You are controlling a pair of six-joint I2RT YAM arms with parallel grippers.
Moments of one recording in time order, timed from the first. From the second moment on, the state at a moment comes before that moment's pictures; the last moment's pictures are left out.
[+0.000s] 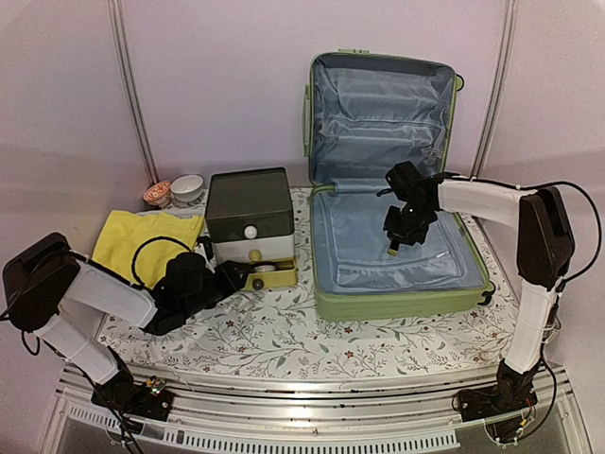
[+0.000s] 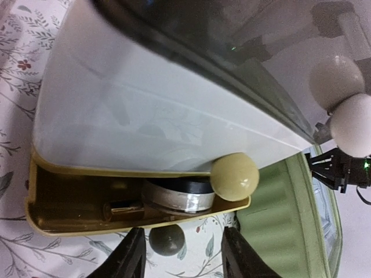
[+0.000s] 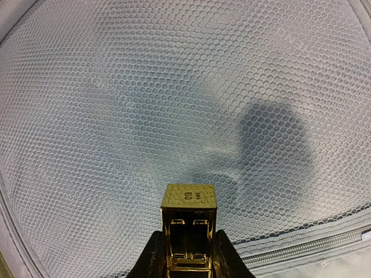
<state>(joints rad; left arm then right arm) -0.72 1.51 0.39 0.76 -0.22 -0.92 0.49 1.93 1.53 -0.72 0.18 0.79</state>
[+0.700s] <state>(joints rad) -0.71 1.25 0.57 0.16 -0.19 -0.36 0.49 1.89 1.50 -0.72 0.18 0.78</state>
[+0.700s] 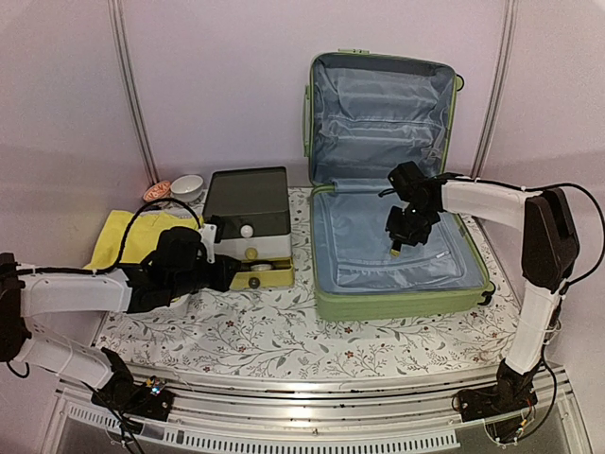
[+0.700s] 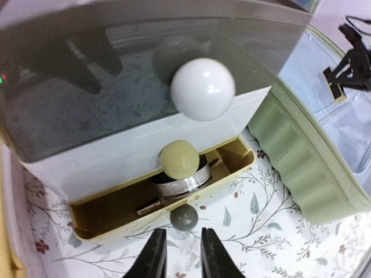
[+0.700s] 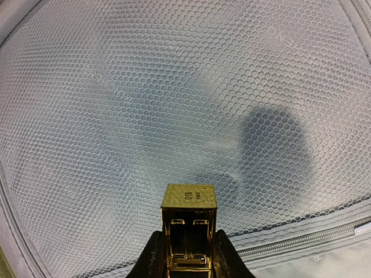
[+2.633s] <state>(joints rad) -0.60 1.64 0.86 -0.09 -0.19 0.77 0.49 1.76 1.41 -0.66 0.14 0.66</state>
